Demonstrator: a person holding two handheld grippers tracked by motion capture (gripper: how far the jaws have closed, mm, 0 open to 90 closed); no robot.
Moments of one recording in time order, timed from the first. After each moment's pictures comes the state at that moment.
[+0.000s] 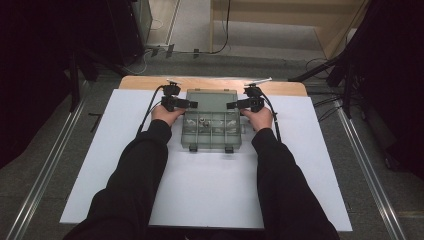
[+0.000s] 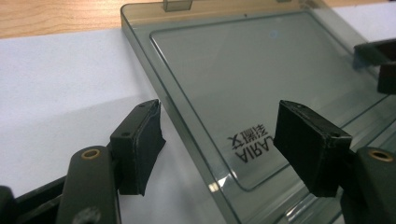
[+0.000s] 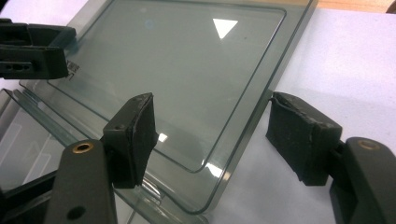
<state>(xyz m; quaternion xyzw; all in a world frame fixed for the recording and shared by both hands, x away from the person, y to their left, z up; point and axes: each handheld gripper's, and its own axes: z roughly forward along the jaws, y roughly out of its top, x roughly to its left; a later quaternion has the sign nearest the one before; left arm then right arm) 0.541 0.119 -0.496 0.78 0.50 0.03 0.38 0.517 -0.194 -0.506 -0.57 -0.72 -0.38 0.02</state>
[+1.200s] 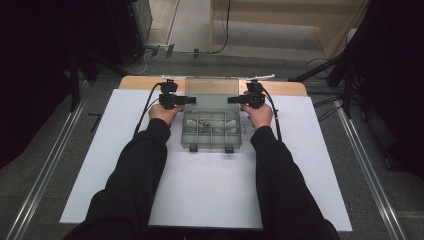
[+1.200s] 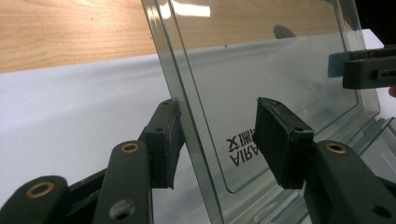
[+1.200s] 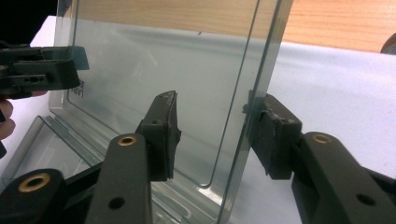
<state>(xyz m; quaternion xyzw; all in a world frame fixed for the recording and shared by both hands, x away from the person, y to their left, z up) 0.538 0.127 -0.483 0.77 0.48 0.03 0.42 0.523 -0.197 -0.494 -0.57 -0.71 -0.42 0.02</state>
